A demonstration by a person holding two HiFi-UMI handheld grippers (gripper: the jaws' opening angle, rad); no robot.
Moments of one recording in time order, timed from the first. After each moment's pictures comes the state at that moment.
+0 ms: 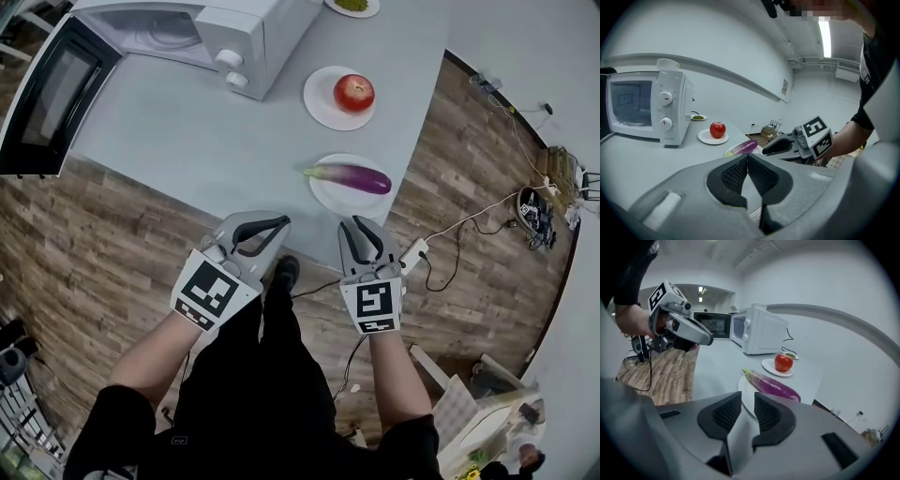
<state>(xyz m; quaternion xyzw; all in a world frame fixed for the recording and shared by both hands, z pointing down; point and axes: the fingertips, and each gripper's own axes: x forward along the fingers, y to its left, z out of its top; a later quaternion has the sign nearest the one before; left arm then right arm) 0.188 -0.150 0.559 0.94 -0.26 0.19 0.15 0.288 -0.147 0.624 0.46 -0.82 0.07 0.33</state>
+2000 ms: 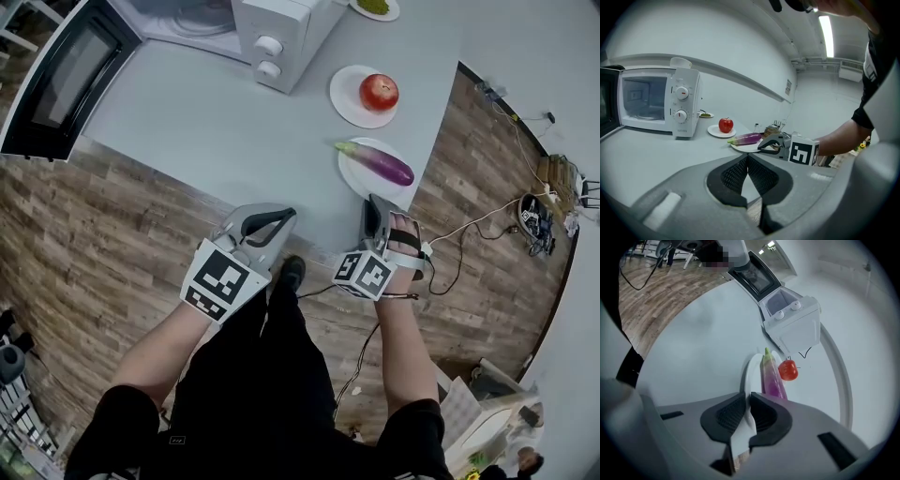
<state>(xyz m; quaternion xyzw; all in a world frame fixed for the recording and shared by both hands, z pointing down) 0.149 -0.143 0.579 0.93 -0.28 0.19 0.15 0.295 -0.178 0.676 0.41 -0.66 -0.21 0.60</state>
